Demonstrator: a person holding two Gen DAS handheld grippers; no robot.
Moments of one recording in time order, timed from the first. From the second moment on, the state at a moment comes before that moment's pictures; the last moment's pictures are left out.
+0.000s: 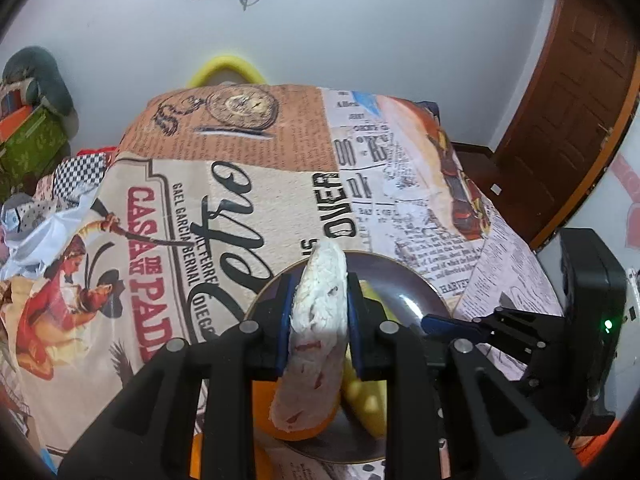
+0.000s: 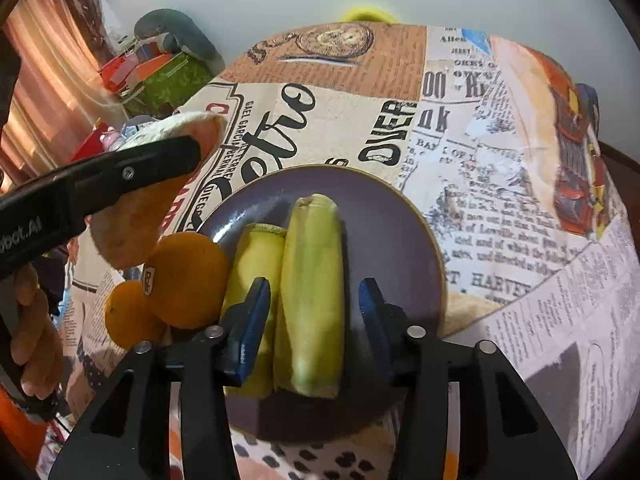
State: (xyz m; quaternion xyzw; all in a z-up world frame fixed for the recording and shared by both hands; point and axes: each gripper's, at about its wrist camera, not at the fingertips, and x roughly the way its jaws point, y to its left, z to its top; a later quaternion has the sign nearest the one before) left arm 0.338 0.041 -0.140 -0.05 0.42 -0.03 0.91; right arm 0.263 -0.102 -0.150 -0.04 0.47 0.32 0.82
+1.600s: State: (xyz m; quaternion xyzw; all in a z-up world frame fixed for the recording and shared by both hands) left arm 0.206 0.049 -0.104 -0.03 0.40 -0.02 0.92; right arm 0.162 -0.166 -0.095 -0.05 0.39 0.26 0.88
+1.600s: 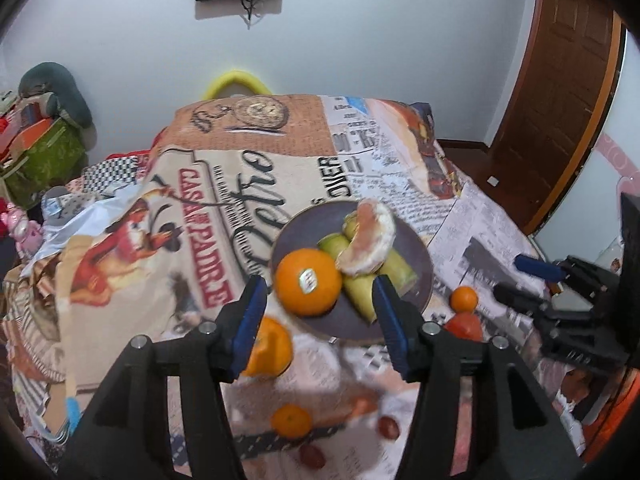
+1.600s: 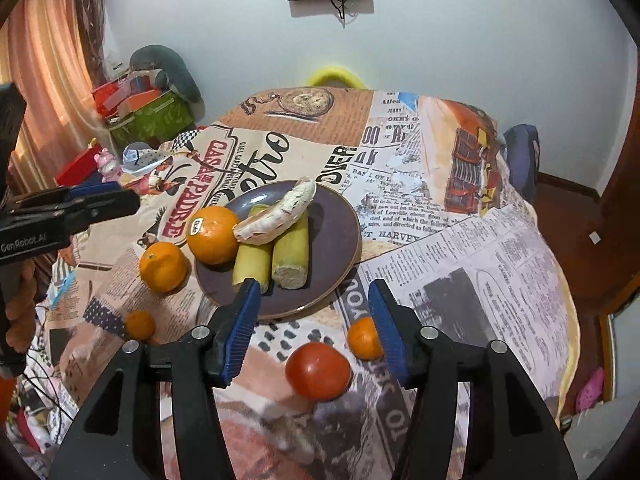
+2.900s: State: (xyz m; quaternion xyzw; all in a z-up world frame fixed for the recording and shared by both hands) left arm 0.218 0.093 -0.222 -0.08 0.51 0.00 0.86; right arm 0.157 -0.155 -0.186 -0.07 0.48 0.23 0.85
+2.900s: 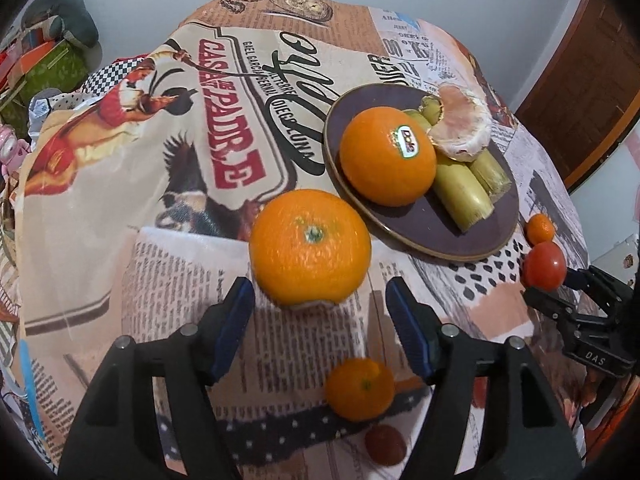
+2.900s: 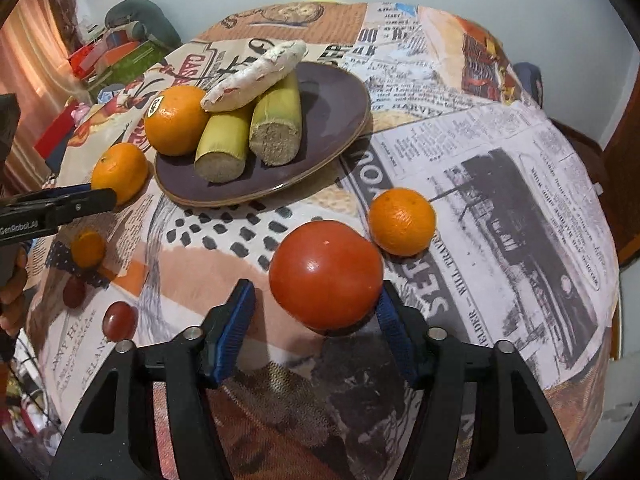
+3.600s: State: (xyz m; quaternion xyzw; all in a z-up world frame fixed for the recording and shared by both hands) left arm 0.237 0.092 -0.224 -0.07 0.48 0.02 0.87; right arm 0.167 -0.160 -0.181 -0.04 0.48 0.24 0.85
